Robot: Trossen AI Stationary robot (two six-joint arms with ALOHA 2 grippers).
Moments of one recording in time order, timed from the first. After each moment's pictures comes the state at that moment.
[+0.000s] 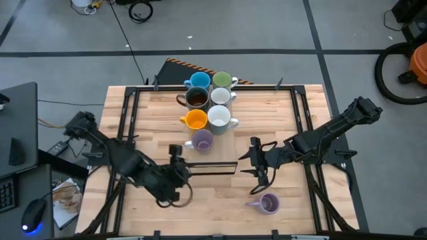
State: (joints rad) left arm -0.62 1.53 1.51 -0.89 -0.67 -0.17; right arm 0.44 1.24 0.85 -0.24 0.31 0.13
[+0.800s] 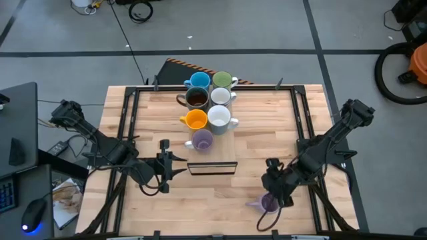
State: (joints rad) left arm -0.63 1.18 0.97 -0.37 -0.69 -0.15; right arm 0.70 1.38 1.07 -0.84 0.11 0.55
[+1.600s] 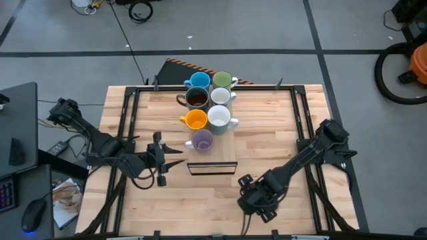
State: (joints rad) left arm -0.63 1.09 0.97 -0.35 -0.79 -0.20; right arm 0.62 1.84 1.44 -0.90 -0.10 0.13
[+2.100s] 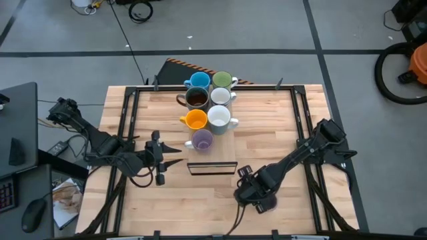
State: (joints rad) left arm -0.63 1.07 0.97 -0.37 -0.79 -0.26; right arm 0.56 1.86 1.45 -0.99 0.02 0.14
